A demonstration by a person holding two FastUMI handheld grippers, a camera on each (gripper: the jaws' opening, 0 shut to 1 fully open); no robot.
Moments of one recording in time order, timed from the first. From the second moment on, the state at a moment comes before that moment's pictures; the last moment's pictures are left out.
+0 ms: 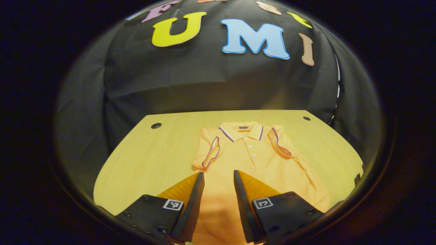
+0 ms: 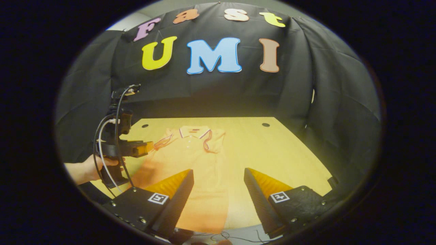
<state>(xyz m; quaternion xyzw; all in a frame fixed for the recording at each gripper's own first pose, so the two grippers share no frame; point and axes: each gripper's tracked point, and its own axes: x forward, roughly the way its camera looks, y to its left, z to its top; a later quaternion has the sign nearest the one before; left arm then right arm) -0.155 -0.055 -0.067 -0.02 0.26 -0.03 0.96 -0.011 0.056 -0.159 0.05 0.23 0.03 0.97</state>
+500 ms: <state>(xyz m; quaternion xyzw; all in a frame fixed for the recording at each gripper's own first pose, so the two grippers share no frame) -0.280 -0.050 -0.073 -0.04 0.28 -0.03 0.96 -0.049 0.051 -0.201 0.05 0.26 0.05 0.96</state>
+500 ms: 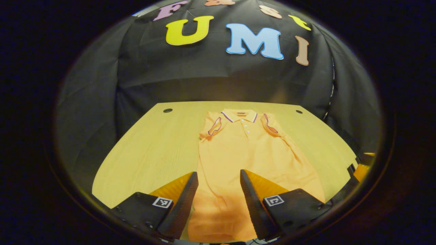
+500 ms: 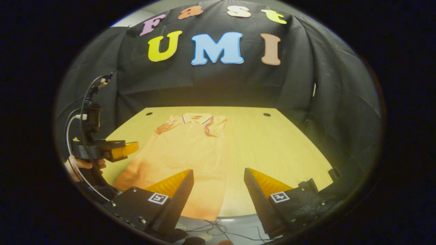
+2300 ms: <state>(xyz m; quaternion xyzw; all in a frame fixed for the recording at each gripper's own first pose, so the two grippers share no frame) -0.397 -0.045 -0.178 0.01 0.37 -0.08 0.93 -0.089 0.090 -0.333 0.07 0.42 0.03 0.90</state>
